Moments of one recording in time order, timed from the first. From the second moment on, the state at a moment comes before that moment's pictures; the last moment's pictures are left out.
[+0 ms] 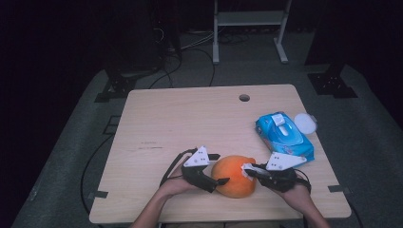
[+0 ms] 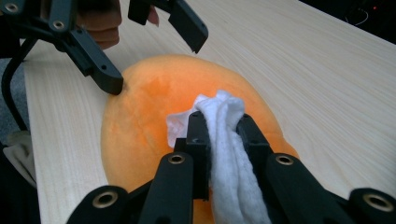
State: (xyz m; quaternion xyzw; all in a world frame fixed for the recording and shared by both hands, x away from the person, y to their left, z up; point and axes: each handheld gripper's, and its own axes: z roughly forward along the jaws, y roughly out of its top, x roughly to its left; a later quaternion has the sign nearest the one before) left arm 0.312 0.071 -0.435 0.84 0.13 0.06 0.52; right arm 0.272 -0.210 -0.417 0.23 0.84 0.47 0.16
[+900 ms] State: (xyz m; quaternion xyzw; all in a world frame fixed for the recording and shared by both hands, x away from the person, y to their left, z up) left arm 0.314 0.063 -0.441 0.85 0.14 0.06 0.51; right arm 0.269 -0.204 -0.413 0.21 0.84 0.46 0.17
